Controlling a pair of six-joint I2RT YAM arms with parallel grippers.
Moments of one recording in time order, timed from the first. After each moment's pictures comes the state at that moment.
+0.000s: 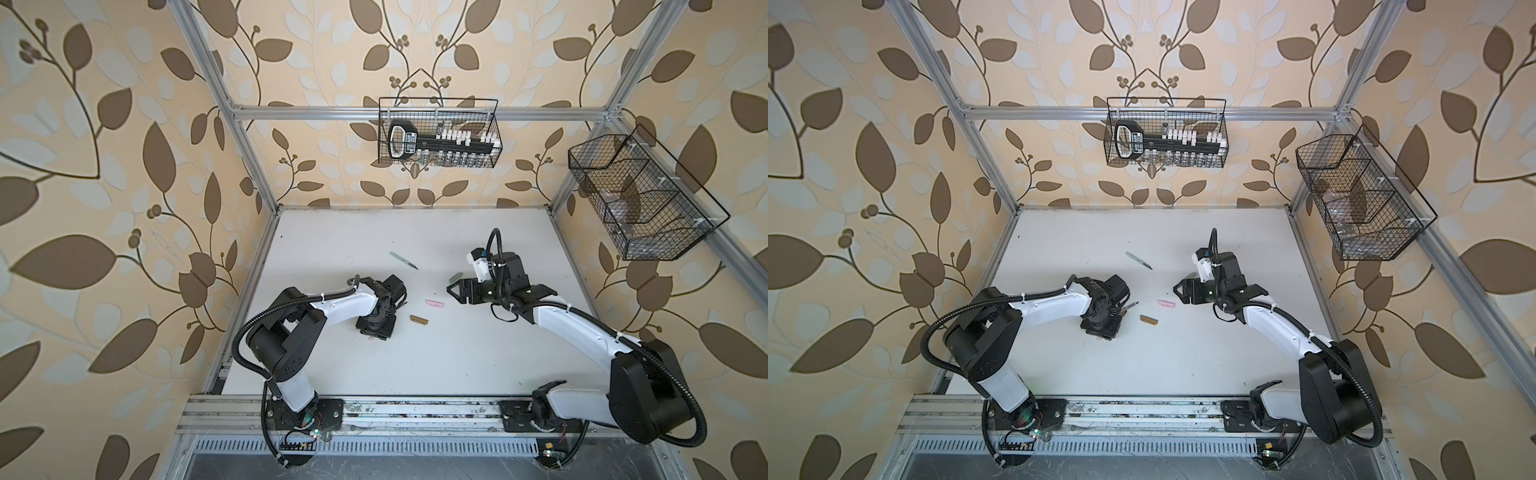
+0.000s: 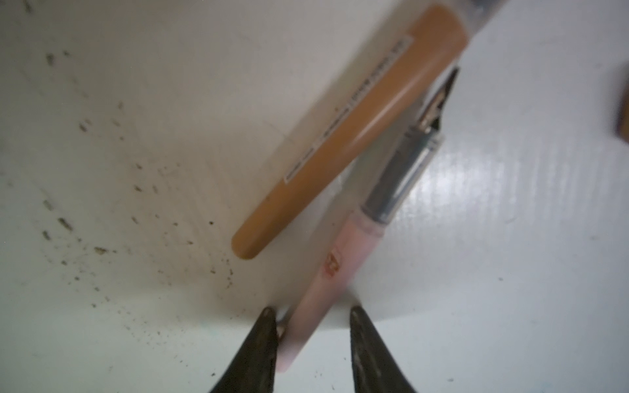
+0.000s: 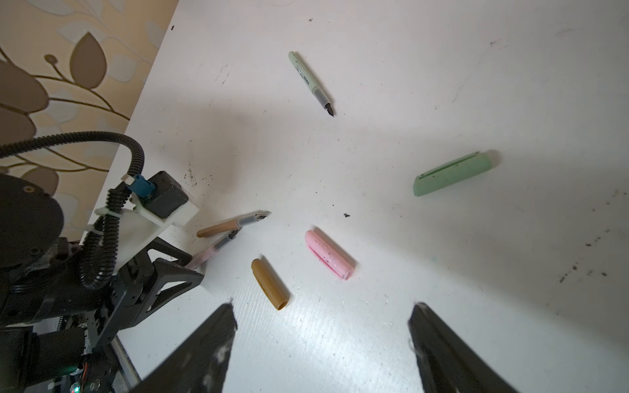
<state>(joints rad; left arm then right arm) -0.70 1.69 0.98 -0.81 0.00 -0.45 0.33 1.31 0.76 -0.22 -0.34 0.31</state>
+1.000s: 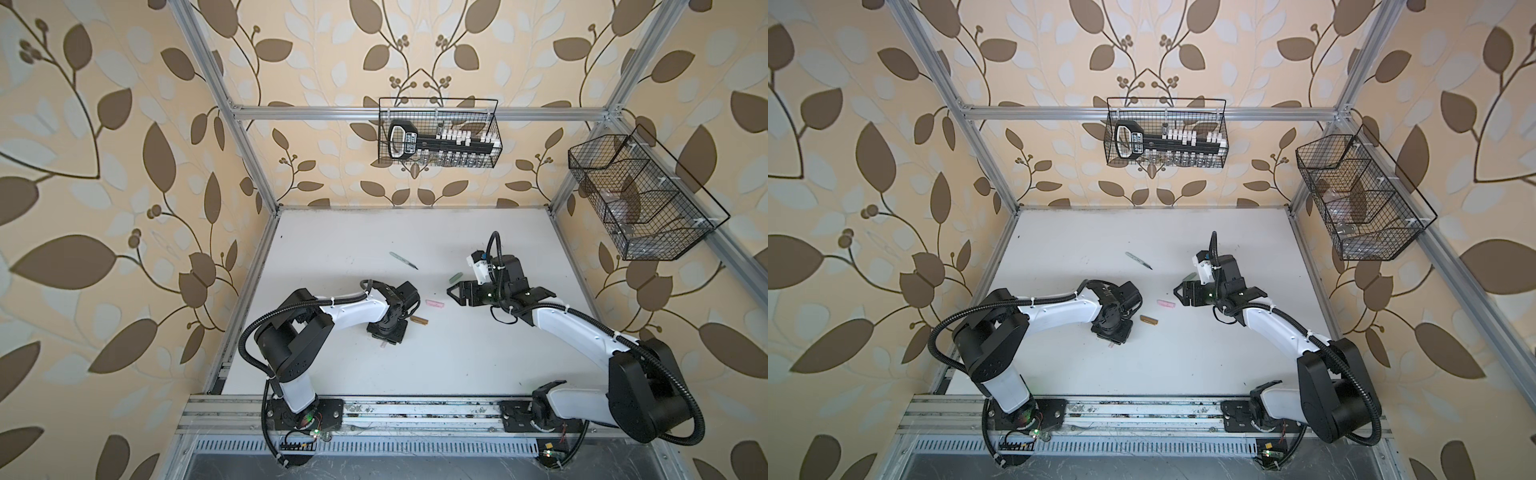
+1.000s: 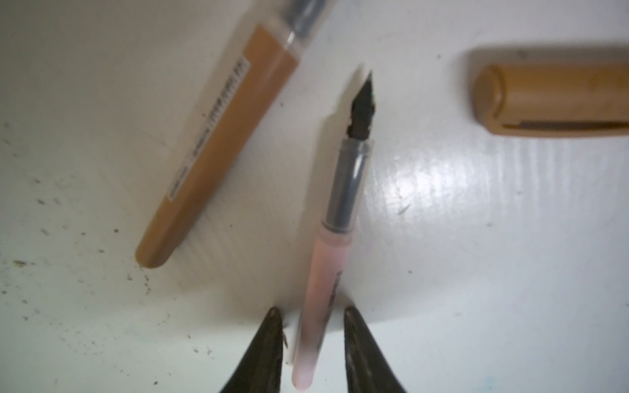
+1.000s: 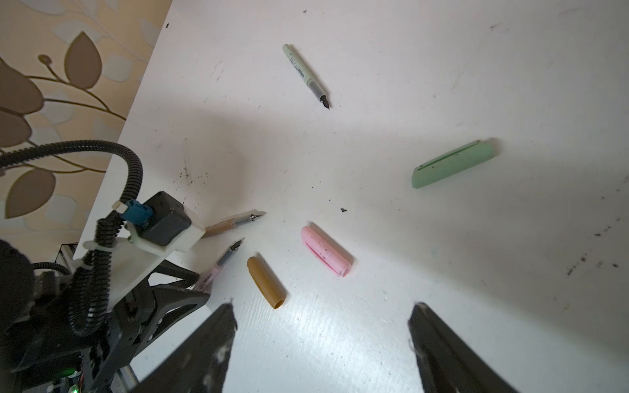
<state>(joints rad) -0.81 1.73 1.01 -0.78 -0.01 -0.51 0.33 1.32 0.73 -0.19 -0.34 0.33</state>
